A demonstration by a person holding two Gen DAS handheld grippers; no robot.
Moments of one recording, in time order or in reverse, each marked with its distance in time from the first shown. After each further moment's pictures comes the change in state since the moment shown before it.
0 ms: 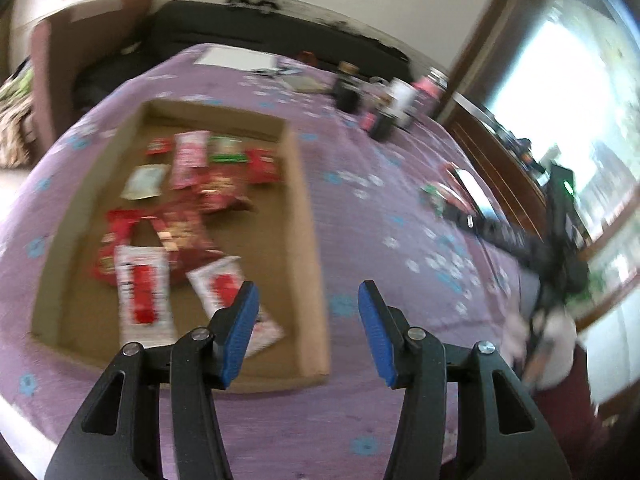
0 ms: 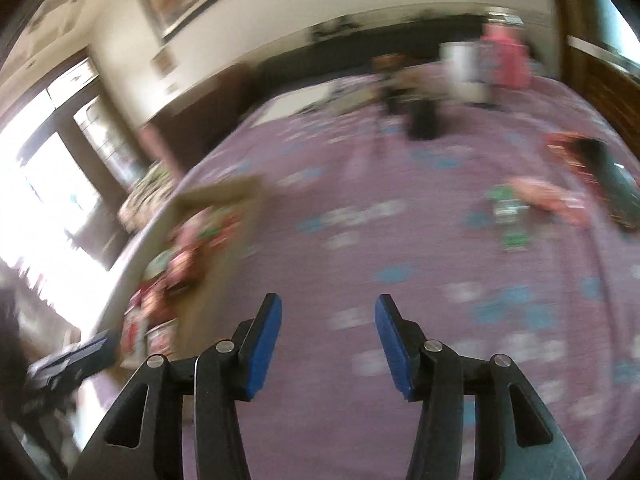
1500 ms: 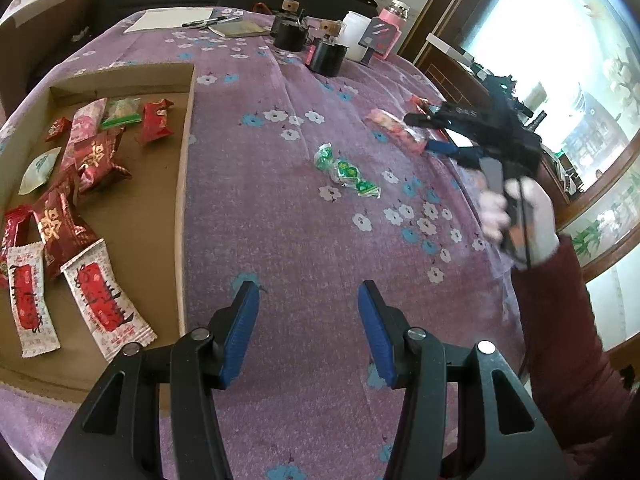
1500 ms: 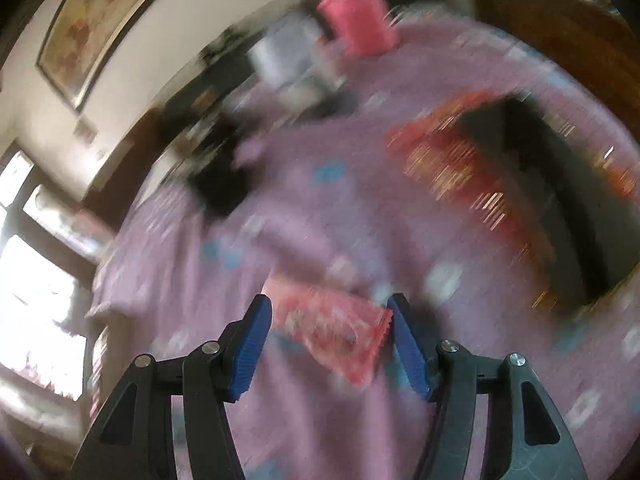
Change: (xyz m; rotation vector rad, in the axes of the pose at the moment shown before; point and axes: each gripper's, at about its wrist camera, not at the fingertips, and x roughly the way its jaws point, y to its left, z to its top) left arm 0.058 -0.059 -0.005 0.067 0.173 -0.039; right arm 0.068 -0.159 0.078 0.234 0.129 0.093
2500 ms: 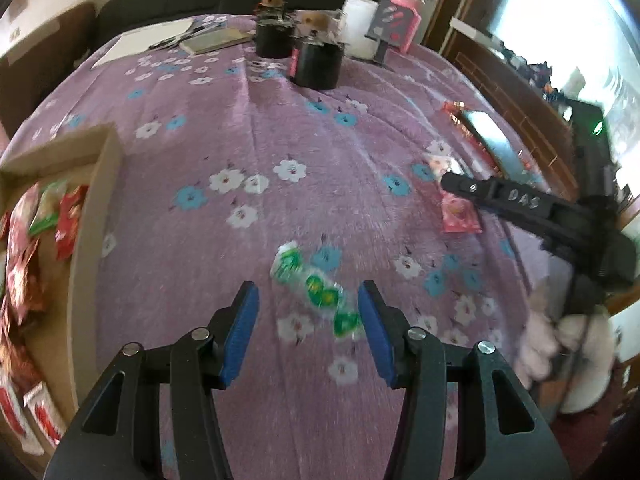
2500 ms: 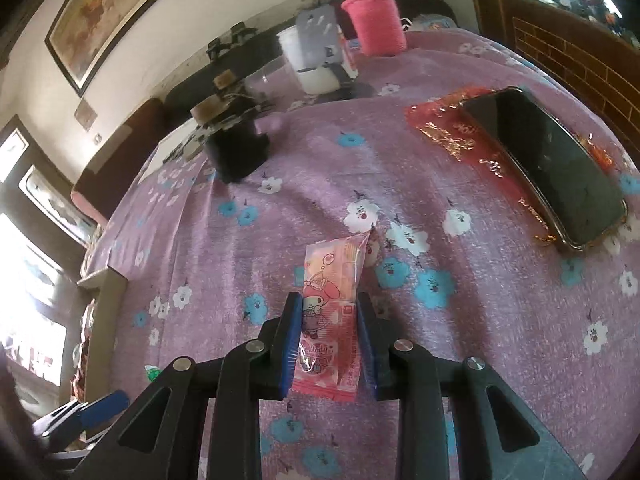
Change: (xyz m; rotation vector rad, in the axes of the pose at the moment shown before) left arm 0.097 -0.050 0.081 0.071 0.010 0.184; right arm -0.003 0.016 -0.029 -0.027 -0.100 -0.164
